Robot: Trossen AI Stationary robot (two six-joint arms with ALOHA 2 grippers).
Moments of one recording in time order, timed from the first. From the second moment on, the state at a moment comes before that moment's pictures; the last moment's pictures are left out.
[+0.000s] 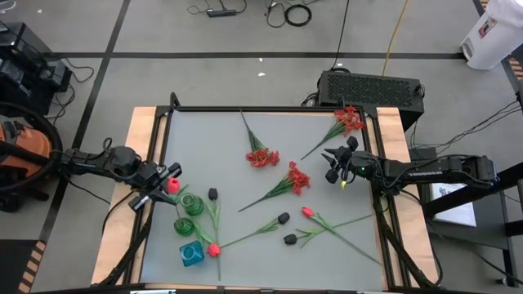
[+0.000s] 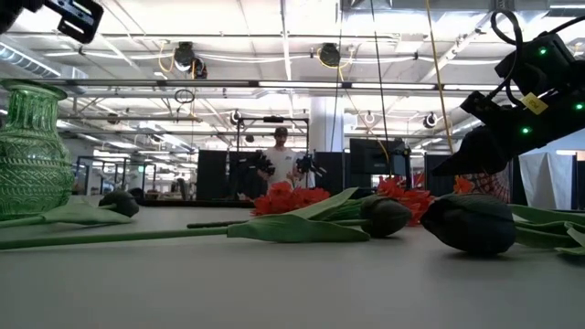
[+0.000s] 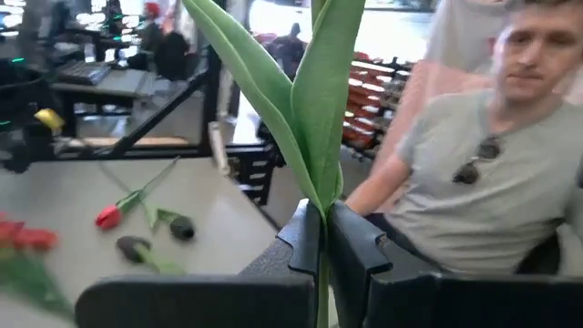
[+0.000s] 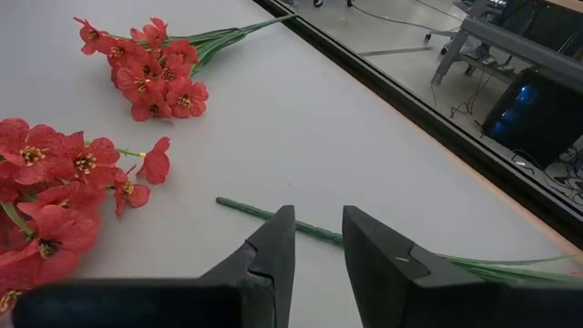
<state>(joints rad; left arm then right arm) -0.19 0.14 0.33 -0.17 0.46 -0.19 -0.22 0.75 0.01 0.32 0.42 0.01</state>
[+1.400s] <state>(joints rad) -0.19 0.14 0.33 -0.34 0.53 -0.40 -0.22 0.75 0.01 0.32 0.42 0.01</state>
